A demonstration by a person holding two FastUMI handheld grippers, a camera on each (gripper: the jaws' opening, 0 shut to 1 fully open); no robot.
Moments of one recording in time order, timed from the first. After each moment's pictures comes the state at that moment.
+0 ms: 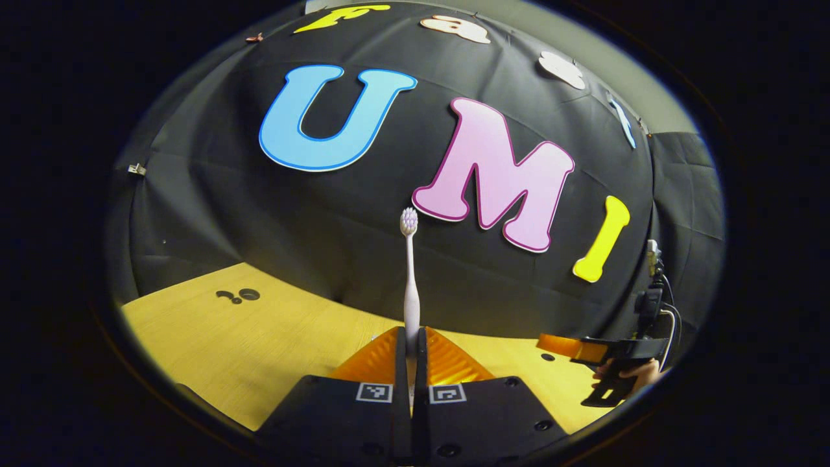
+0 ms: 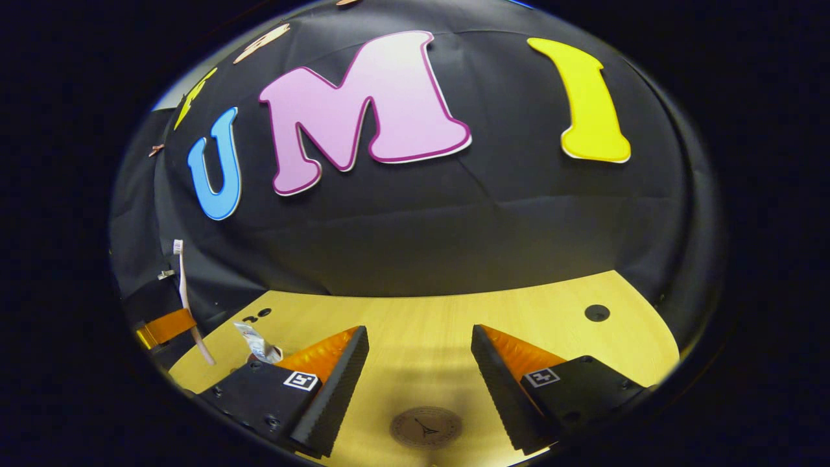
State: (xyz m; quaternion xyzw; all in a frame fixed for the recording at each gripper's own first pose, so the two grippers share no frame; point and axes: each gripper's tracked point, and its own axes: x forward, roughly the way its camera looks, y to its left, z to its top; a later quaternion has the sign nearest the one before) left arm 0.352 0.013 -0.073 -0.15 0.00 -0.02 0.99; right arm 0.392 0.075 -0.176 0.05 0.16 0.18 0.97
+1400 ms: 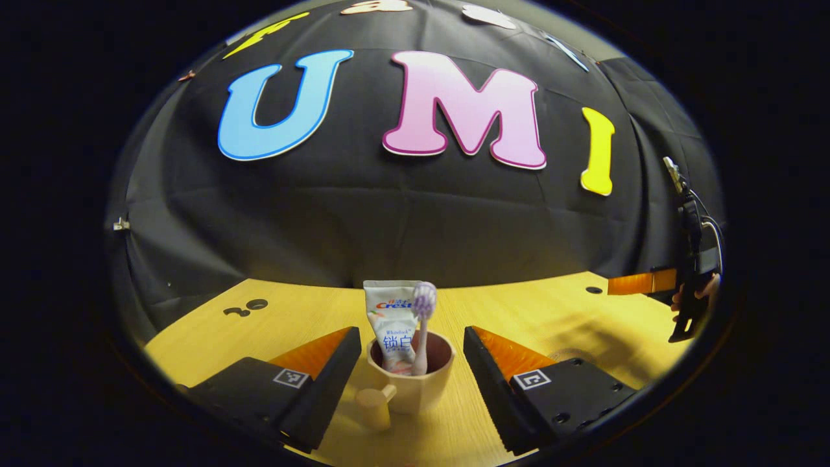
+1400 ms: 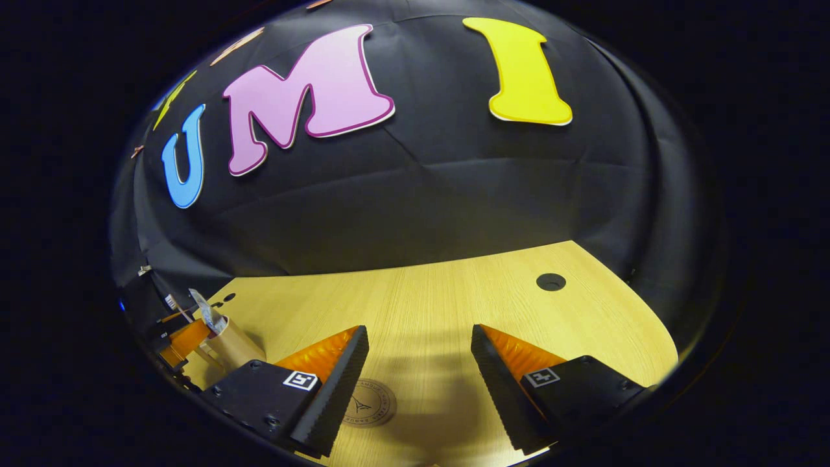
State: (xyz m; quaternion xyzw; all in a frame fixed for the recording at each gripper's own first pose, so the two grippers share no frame) left arm 0.365 0.010 -0.161 0.02 0.07 -0.02 1.00; right arm 0.382 -0.004 -0.233 0.05 0.20 0.12 0.97
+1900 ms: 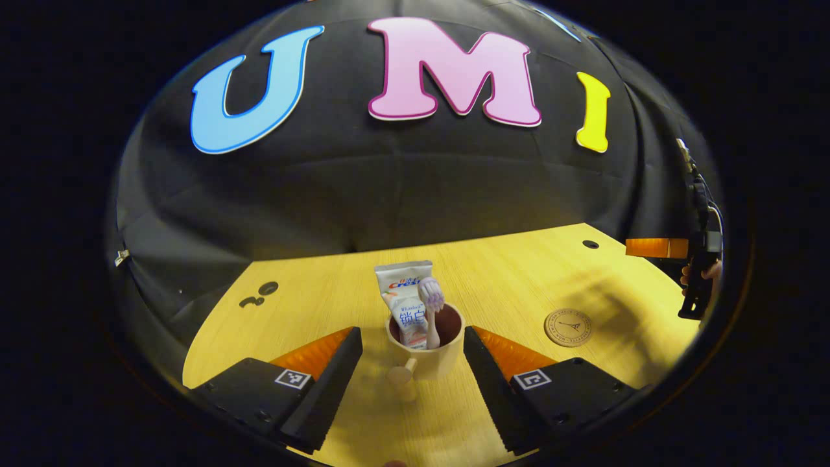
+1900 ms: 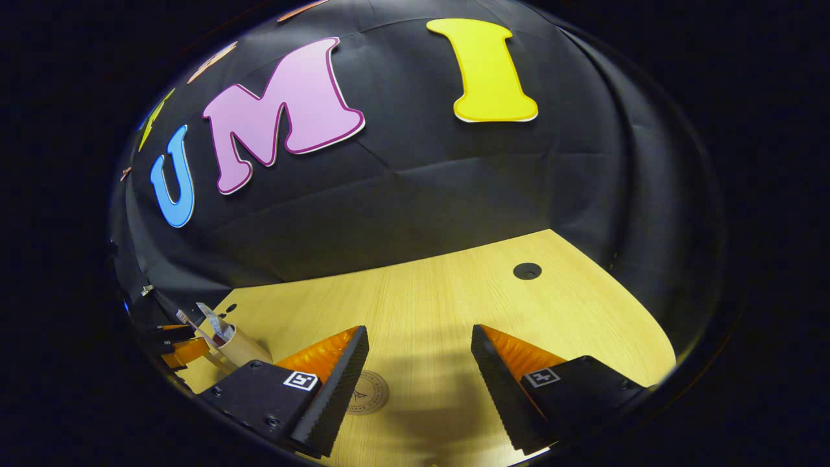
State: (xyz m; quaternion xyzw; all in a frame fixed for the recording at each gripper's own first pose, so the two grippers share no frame) left arm 0.342 0.026 -0.162 0.05 0.22 -0.02 0.97; right arm 0.357 -0.039 -0.216 0.08 0.22 0.09 0.97
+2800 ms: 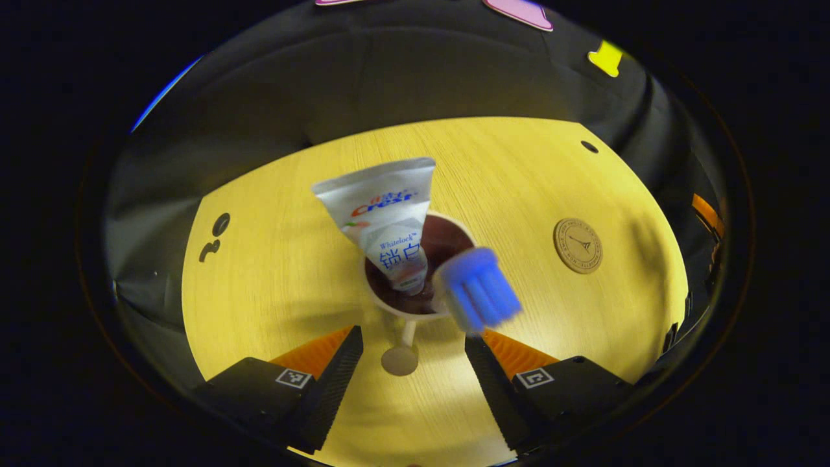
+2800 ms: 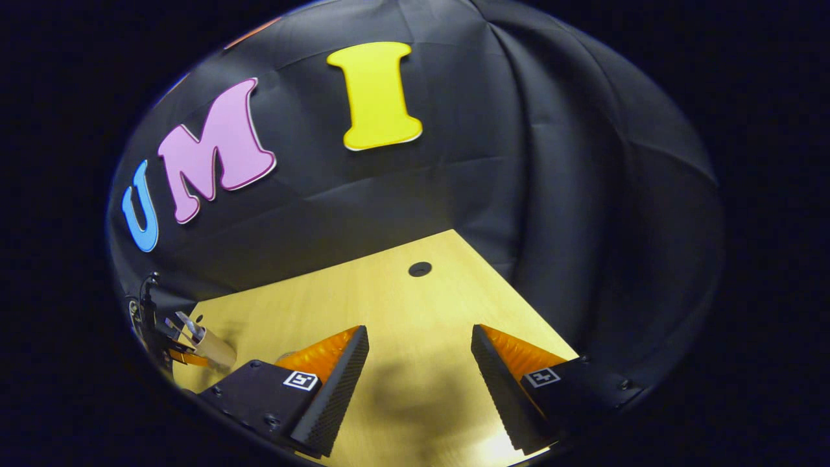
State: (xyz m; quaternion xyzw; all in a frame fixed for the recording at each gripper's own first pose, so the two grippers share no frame) left arm 0.346 0.033 -0.234 0.09 0.51 -0.08 0.85; right arm 0.288 -0.205 -0.186 0.09 0.23 -0.04 0.97
